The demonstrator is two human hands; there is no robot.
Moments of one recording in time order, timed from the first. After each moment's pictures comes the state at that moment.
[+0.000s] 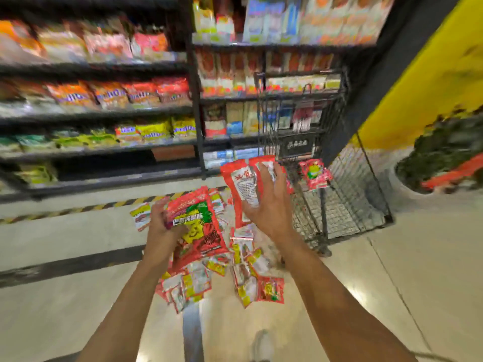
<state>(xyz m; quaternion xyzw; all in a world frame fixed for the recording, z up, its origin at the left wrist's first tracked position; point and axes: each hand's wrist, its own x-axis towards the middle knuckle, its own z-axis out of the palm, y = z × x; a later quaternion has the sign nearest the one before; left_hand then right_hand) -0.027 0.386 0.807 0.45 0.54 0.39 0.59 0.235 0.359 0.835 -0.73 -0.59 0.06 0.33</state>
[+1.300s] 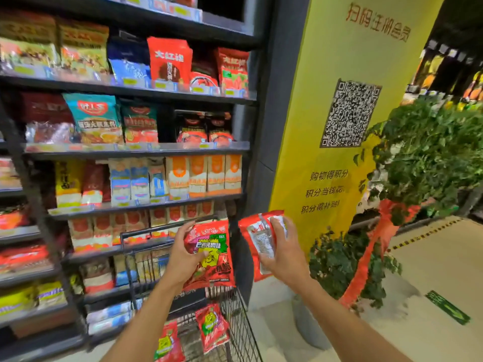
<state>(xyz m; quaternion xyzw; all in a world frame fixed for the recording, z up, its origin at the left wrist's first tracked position) 0.587 0.471 1.071 0.64 0.35 0.42 0.55 0.825 0.337 1.088 -0.78 -0.53 -0.09 0.32</state>
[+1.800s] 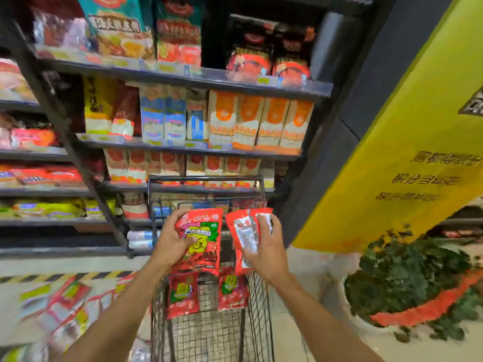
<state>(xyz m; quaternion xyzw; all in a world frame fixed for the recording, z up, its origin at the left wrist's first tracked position) 0.592 0.637 0.932 0.56 0.50 0.40 0.53 0.845 0.559 0.929 -0.75 -0.60 0.11 0.26</state>
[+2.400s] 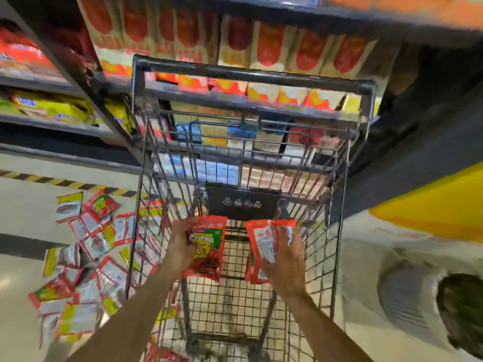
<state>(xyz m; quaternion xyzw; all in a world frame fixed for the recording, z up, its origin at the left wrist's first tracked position) 0.565 0.702 0.484 0.48 0.71 0.24 0.46 0.860 0.656 0.580 -0.75 -0.58 0.27 0.17</state>
